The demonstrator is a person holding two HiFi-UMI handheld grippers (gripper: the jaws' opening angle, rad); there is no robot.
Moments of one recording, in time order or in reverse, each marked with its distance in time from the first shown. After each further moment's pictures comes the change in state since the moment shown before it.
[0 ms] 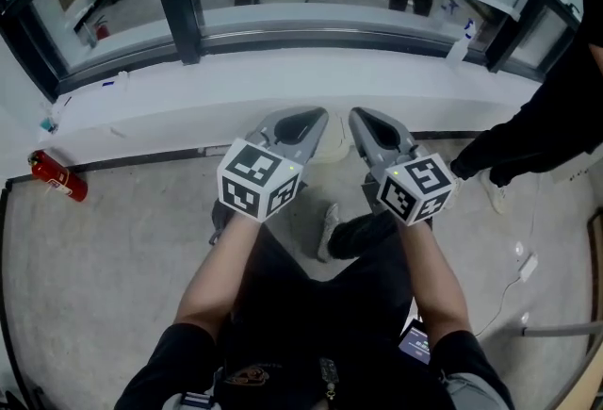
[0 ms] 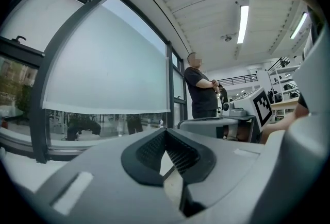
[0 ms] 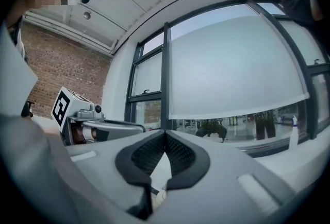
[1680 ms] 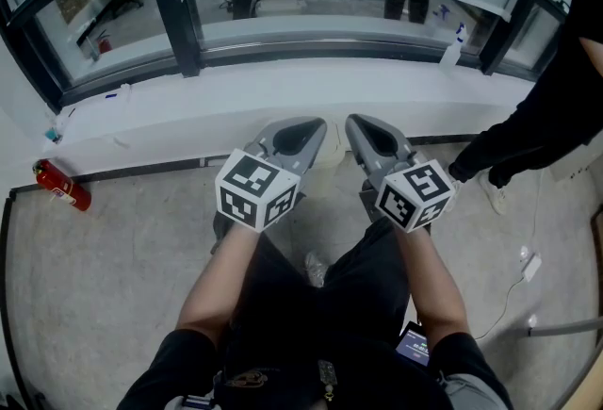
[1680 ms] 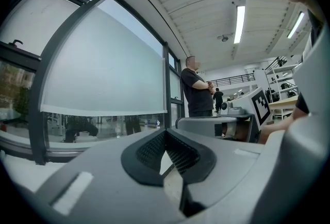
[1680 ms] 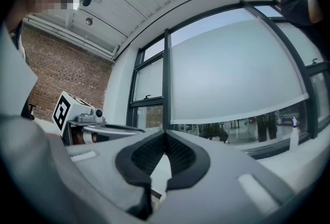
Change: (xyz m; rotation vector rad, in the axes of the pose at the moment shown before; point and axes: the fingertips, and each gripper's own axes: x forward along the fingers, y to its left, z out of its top) left arm -0.008 -0.030 0.014 0.018 -0.006 -0.018; right arm -0.027 0.010 0.020 0.007 -0.053 0.014
